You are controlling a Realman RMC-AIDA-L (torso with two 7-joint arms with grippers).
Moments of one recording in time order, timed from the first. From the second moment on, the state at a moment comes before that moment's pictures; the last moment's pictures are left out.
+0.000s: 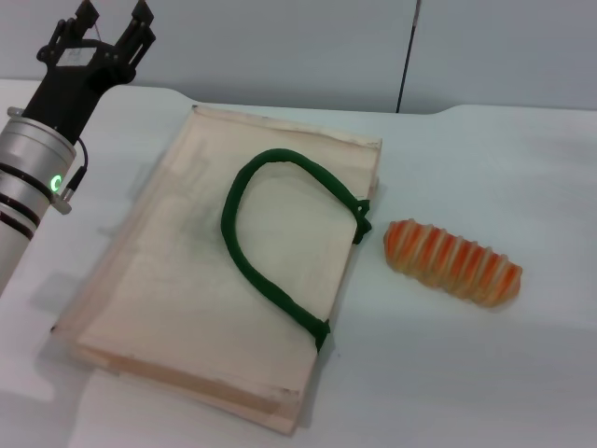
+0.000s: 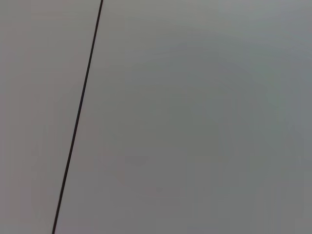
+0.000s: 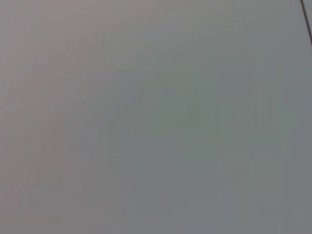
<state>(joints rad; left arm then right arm) -0.66 -2.03 2.83 0.04 -1.40 1.26 -0.49 0.66 2.03 -0.37 0.03 2.28 1.02 -2.74</state>
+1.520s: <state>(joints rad) -0.93 -1.93 2.86 -0.53 -0.47 1.41 -1.83 0.65 2.03 -0.37 0.03 2.28 1.01 -2.74</state>
